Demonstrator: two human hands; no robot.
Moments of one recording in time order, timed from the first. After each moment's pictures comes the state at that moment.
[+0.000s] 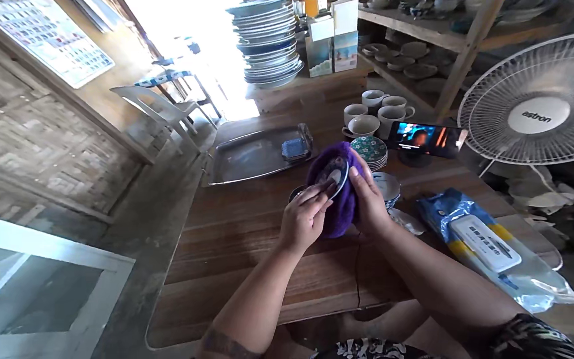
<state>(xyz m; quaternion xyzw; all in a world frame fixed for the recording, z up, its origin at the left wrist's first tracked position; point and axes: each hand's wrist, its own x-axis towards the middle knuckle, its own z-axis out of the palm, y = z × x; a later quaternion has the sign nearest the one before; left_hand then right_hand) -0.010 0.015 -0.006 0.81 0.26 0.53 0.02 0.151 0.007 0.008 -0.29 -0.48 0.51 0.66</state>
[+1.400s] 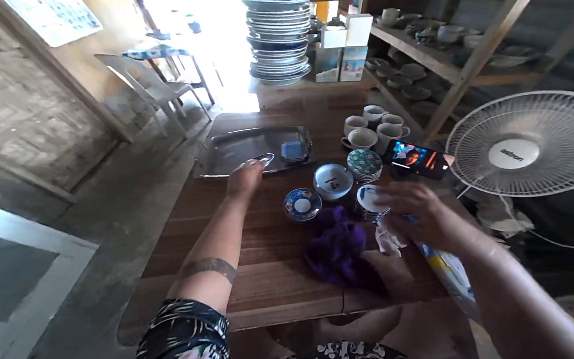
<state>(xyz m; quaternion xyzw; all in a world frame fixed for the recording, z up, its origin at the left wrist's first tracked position) -0.112 0.140 0.001 0.76 0.63 0.17 0.00 0.282 -0.036 0.076 -0.47 -0.84 0.11 0.25</state>
